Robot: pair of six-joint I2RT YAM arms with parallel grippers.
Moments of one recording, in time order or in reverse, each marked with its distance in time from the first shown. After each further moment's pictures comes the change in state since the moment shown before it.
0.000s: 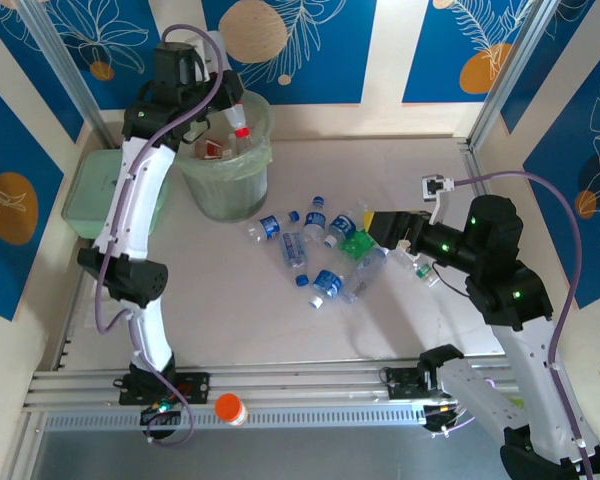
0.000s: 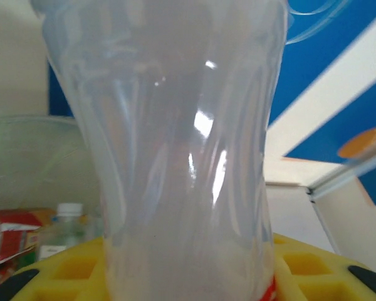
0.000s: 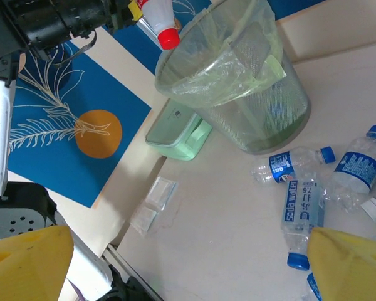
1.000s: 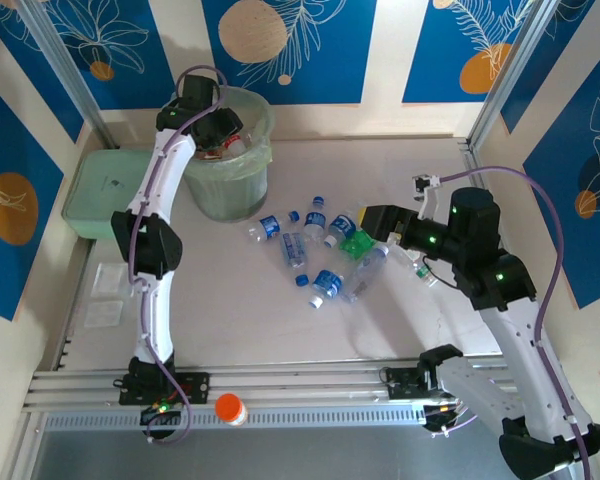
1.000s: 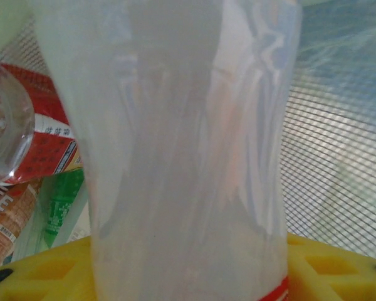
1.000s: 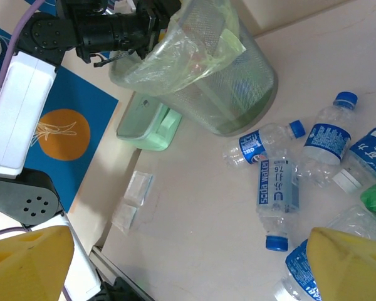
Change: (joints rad) left arm 0.091 0.313 0.008 -0.097 0.029 -0.300; right arm 0.000 0.076 -0.044 -0.010 0.056 0.019
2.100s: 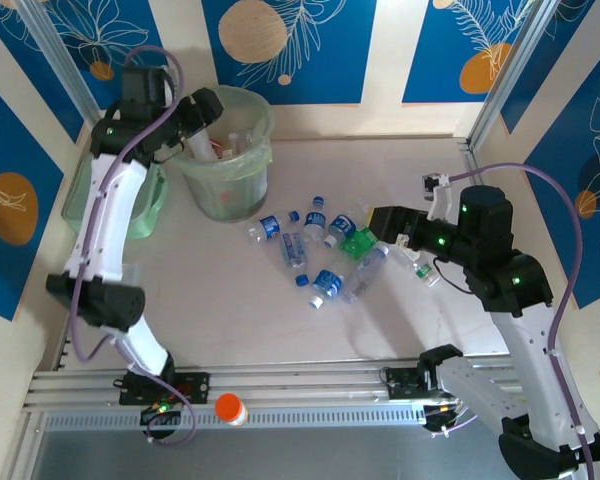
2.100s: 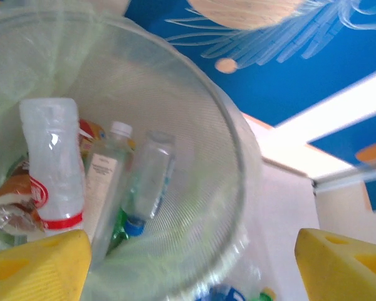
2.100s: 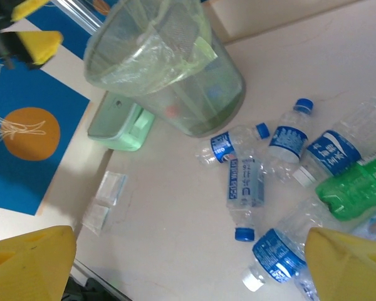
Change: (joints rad) left arm -0.026 -0.605 -0.390 0.061 0.045 0.149; right arm -0.002 0.004 0.128 -0.191 0.100 -0.087
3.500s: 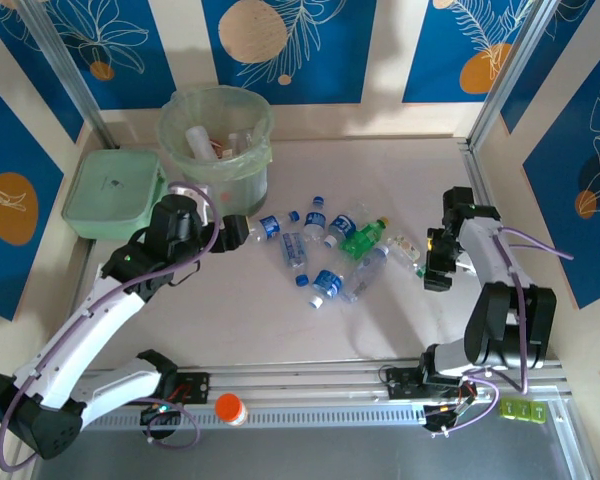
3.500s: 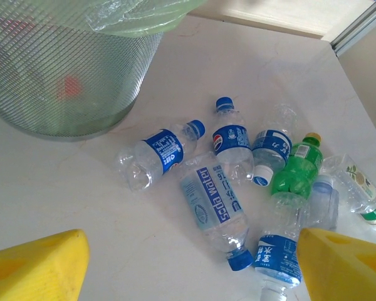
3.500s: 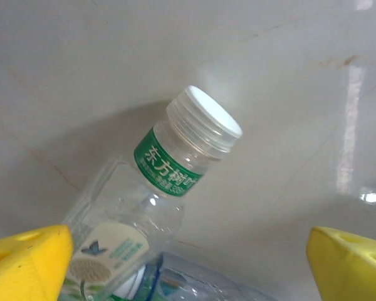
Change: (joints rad) left arm -0.316 -0.673 -1.030 0.296 -0.161 0.116; right arm -0.415 0.593 -0.216 -0.163 0.352 1.146
